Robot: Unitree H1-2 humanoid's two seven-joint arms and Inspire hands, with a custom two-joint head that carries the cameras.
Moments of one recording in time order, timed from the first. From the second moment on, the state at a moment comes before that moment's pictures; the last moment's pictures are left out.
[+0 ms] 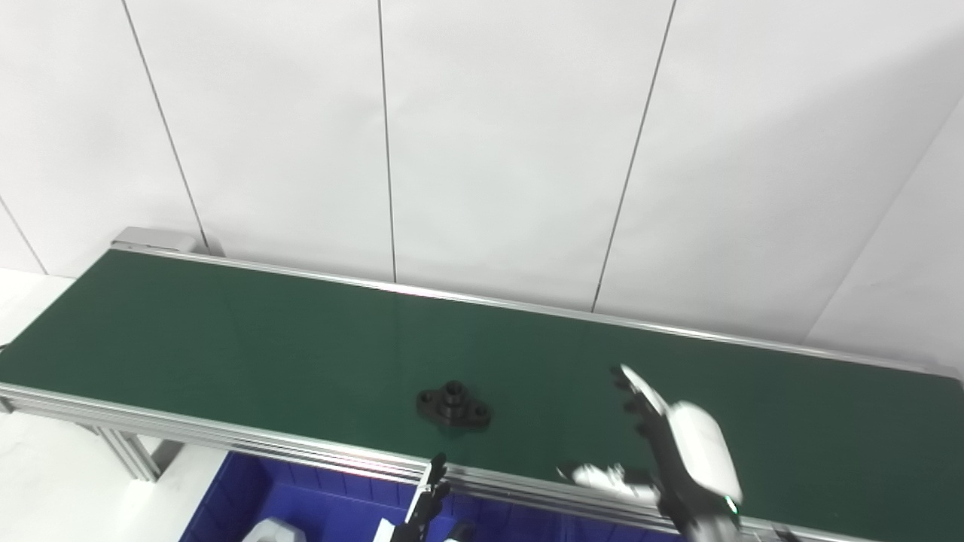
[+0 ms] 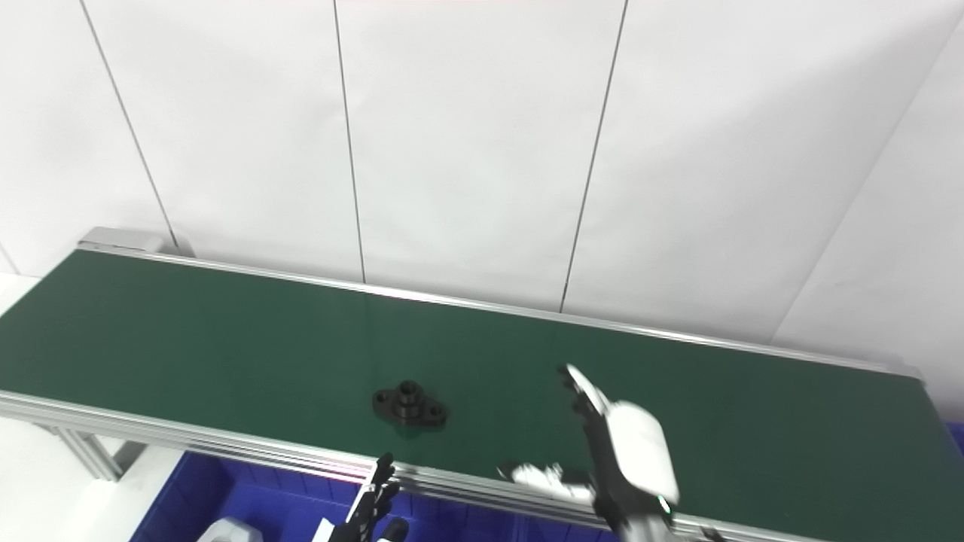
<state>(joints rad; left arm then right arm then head) 0.29 -0.11 -0.24 0.02 0.25 -0.22 0.11 -0.21 -0.08 0.25 -0.05 -0.86 0.10 0.04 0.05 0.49</state>
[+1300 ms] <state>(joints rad) 0.32 -0.10 -0.27 -0.10 0.26 -0.17 0.11 -0.58 0.00 0.49 0.48 -0.99 0.30 0.04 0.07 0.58</state>
